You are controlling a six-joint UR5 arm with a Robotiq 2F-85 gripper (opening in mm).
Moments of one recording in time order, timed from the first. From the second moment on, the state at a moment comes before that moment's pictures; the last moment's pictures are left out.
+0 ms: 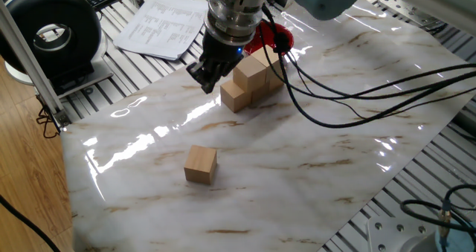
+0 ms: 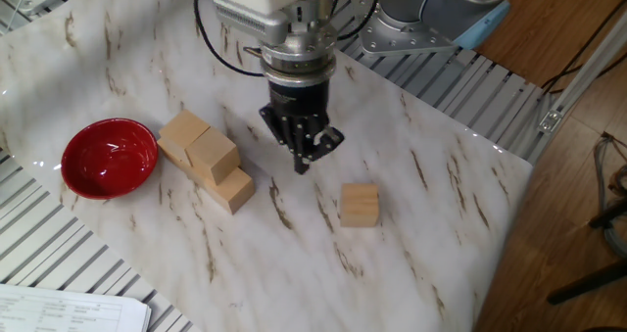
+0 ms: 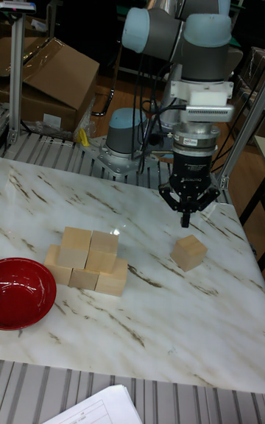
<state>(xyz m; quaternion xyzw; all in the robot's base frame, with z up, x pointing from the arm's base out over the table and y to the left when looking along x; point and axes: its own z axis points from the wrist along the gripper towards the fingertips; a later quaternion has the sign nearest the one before) 0.529 0.141 0.171 0.01 0.99 0.10 0.10</state>
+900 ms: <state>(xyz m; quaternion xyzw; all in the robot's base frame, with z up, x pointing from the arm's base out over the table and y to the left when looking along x) 0.518 0.211 0.158 -0.03 1.00 0.04 0.09</state>
